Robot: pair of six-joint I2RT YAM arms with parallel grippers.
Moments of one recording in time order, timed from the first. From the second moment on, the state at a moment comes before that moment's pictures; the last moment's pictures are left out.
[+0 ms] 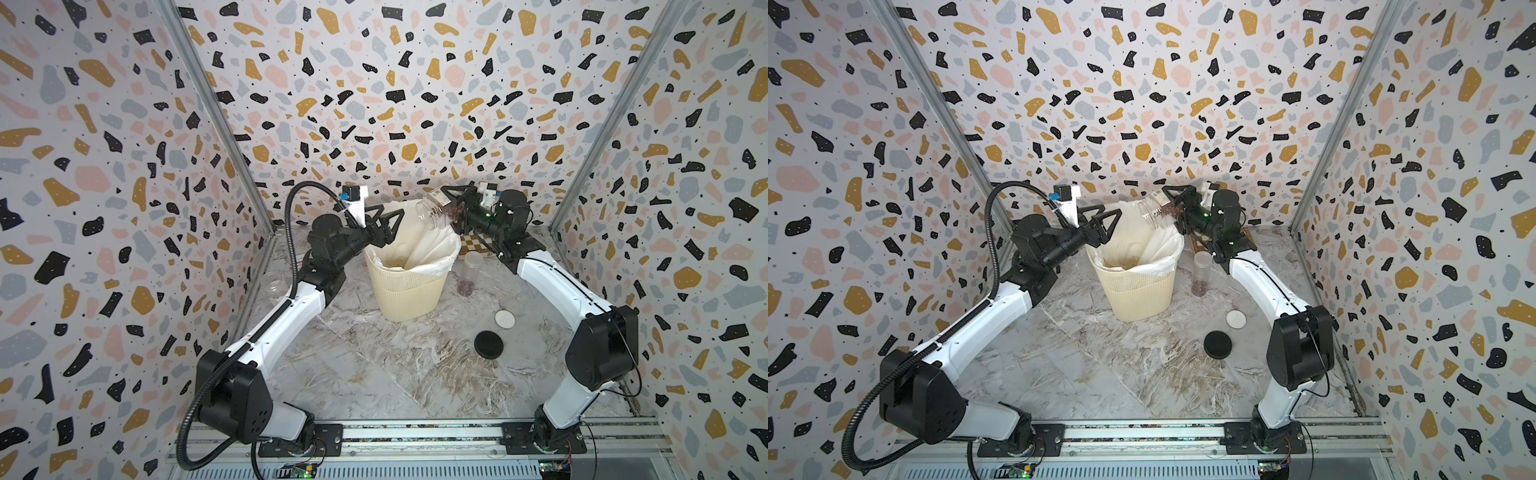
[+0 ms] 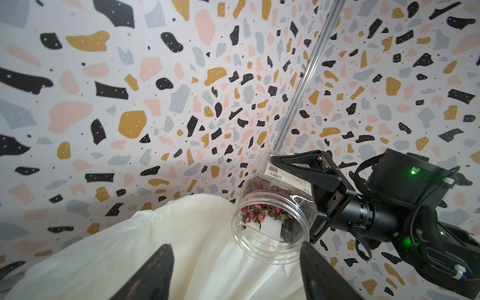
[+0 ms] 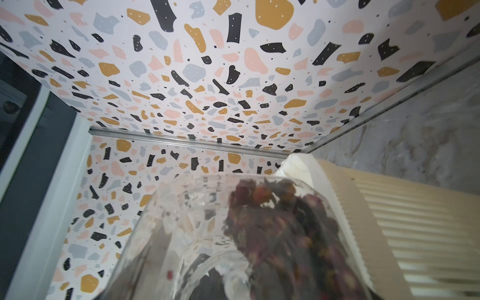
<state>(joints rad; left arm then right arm) -0.34 1.43 1.25 0.25 0.40 -0.39 0.35 1.74 1.57 0.14 -0.50 1.31</state>
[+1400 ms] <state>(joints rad) -0.15 1.29 1.12 -0.02 0.52 -0.54 0.60 1.81 1.85 -0.17 -0.20 -0.16</state>
